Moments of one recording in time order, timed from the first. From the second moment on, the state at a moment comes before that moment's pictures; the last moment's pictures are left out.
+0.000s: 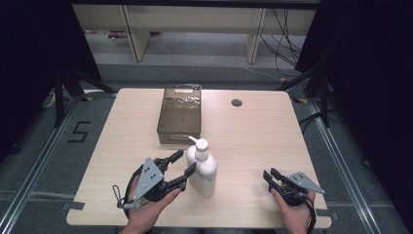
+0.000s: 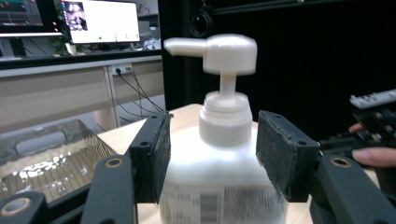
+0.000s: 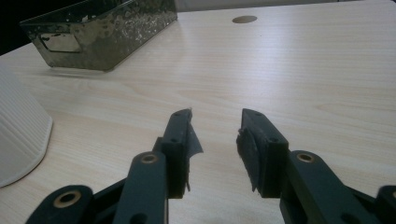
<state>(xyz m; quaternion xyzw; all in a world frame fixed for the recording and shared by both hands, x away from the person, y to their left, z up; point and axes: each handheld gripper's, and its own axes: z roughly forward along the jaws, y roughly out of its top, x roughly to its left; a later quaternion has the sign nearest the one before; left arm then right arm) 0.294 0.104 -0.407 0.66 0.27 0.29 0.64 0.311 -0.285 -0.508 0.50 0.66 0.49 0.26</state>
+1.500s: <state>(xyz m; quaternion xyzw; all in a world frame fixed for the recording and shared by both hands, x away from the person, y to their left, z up) 0.310 0.061 -0.386 0.66 0.30 0.30 0.62 0.309 -0.282 -0.509 0.50 0.67 0.49 0.25</state>
